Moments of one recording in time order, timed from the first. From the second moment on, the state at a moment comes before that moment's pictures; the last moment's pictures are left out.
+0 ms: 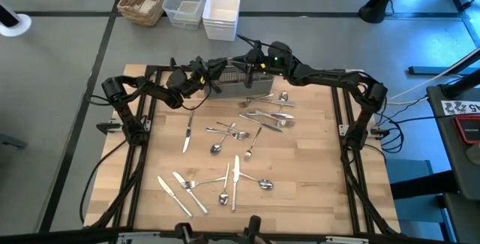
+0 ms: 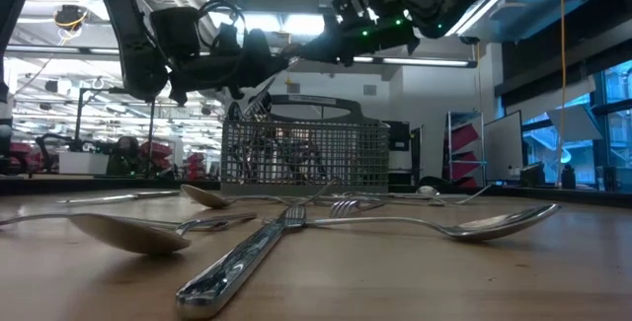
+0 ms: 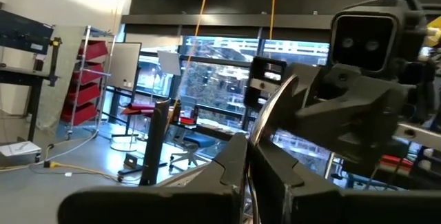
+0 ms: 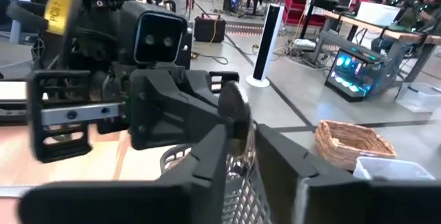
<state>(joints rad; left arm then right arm) 0.60 1.73 0.56 1.52 0.02 -0.20 -0.51 1.79 1.29 0.40 -0.28 -0.18</state>
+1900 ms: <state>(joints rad) 0.62 1.62 0.56 1.29 0.08 -0.39 -0.47 1.82 1.33 0.41 -0.10 -0.30</state>
